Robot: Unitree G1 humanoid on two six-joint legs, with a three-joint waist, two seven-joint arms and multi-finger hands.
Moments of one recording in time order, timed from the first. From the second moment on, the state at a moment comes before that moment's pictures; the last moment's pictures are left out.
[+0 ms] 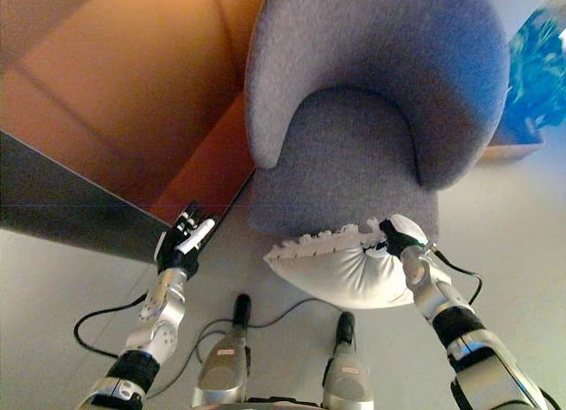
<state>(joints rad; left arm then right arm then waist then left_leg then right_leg) -0.13 0.28 -0.08 0.57 -0.68 -0.27 0.07 -0.35 -0.60 0.38 0.58 -0.33 0.15 -0.01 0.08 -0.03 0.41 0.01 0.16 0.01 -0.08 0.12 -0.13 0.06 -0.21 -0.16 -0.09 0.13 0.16</state>
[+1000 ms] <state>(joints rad) -0.02 0.28 -0.05 0.58 -0.66 -0.18 -0.01 -0.66 -0.82 0.41 0.63 -0.26 0.23 0.24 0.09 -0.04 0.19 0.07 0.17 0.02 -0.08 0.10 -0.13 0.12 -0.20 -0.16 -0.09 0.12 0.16</state>
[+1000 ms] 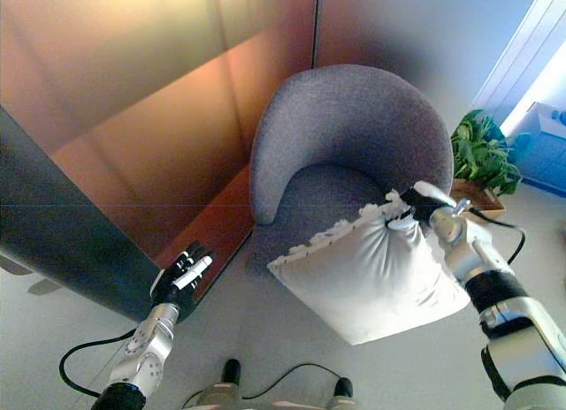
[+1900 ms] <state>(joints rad) 0.02 0.39 -0.15 0.58 -0.68 -0.15 -0.07 -1.01 -0.90 0.59 0.97 -0.18 0.34 0.20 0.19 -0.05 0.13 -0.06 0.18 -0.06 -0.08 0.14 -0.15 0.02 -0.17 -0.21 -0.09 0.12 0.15</state>
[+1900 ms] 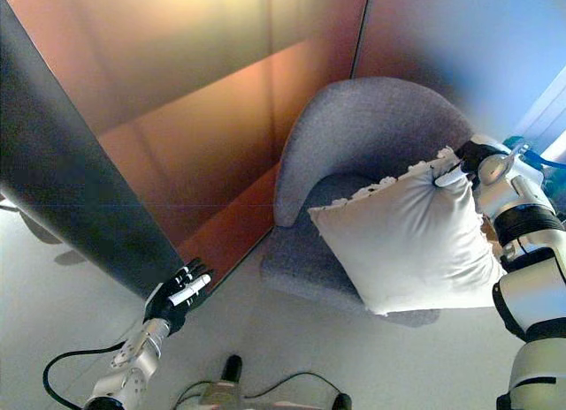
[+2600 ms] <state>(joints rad) -0.02 0.40 -0.17 0.54 -0.68 -0.15 -0.05 -1.07 -0.87 0.58 1.03 -0.13 0.37 0.09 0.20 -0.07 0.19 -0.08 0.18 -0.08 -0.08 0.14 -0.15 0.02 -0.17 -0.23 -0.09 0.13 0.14</state>
